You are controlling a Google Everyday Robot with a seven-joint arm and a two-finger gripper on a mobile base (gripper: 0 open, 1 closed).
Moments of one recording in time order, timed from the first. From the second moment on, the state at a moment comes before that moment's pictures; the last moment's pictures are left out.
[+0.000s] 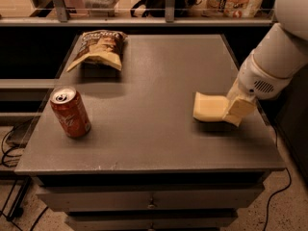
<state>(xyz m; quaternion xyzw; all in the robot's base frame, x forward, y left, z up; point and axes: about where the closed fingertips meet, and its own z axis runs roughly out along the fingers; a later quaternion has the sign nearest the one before) 0.495 -0.187 0.871 -0.57 0.81 0.02 0.14</state>
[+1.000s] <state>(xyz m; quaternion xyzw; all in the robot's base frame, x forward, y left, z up) 0.531 -0.157 0.933 -0.59 0.78 -0.01 0.19</state>
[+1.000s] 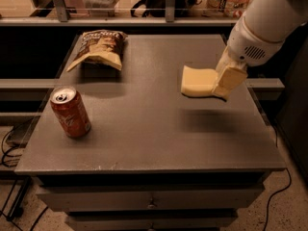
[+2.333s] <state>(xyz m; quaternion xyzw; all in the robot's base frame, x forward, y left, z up) 0.647 -0.079 0.903 -0.51 0.82 0.04 0.27</state>
